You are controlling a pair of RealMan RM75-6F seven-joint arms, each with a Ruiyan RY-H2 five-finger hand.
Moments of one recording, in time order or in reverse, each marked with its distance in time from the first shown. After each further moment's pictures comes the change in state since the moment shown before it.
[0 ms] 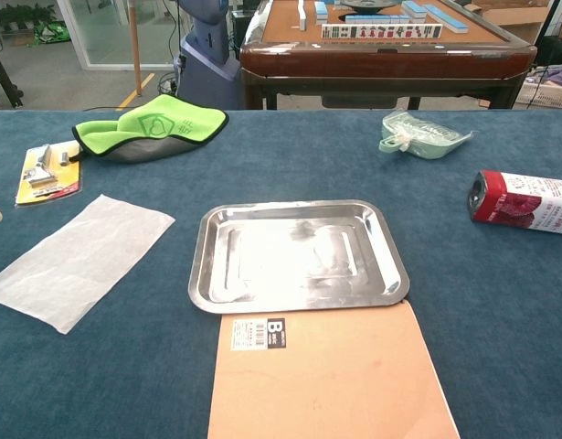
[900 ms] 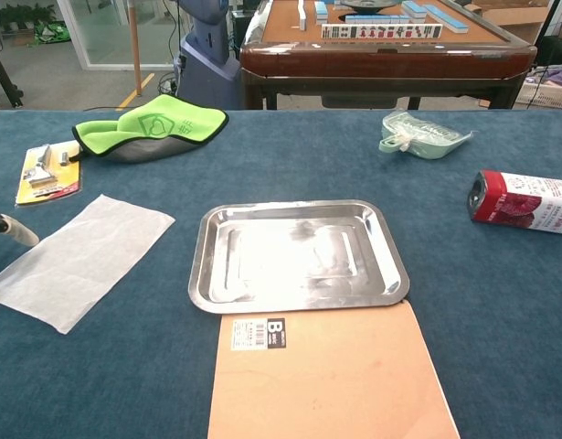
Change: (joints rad) left arm -0.079 -0.151 0.072 0.300 0.047 -0.007 -0.060; right arm -0.019 0.001 -0.007 0.004 0.006 0.012 0.009
